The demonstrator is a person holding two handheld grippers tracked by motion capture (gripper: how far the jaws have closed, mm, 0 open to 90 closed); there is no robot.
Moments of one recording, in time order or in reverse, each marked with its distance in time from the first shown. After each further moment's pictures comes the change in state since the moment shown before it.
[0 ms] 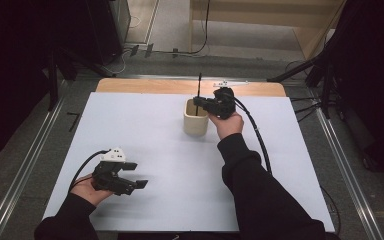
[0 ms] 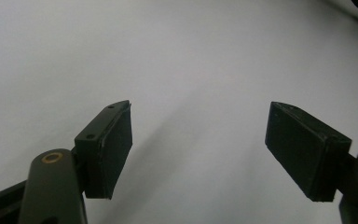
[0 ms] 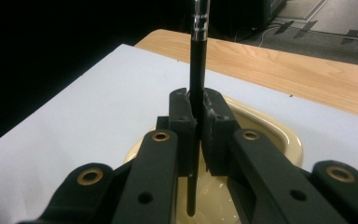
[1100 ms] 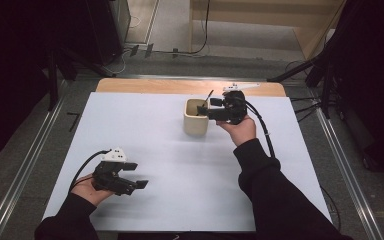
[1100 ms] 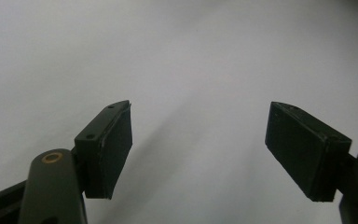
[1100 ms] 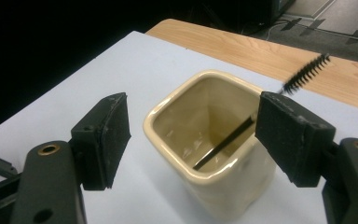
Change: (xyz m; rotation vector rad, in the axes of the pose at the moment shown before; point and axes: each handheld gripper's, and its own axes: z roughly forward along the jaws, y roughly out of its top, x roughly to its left) left arm -0.001 0.000 0.001 0.006 0.003 0.000; right arm 0.003 -0.005 -0.039 0.034 0.024 -0.051
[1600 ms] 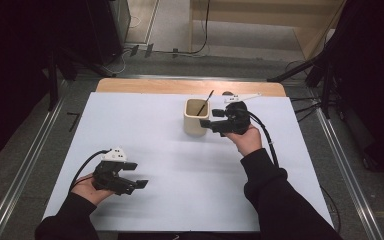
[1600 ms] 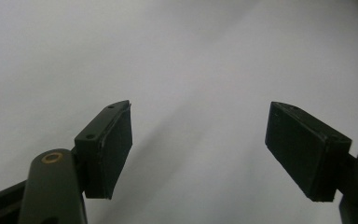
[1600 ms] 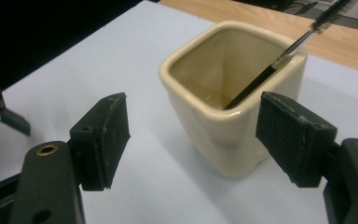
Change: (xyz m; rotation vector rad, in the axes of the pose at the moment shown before) left arm 0.001 0.000 0.001 0.005 0.001 -0.005; right arm 0.006 -0.025 -0.010 0.071 0.035 -0.050
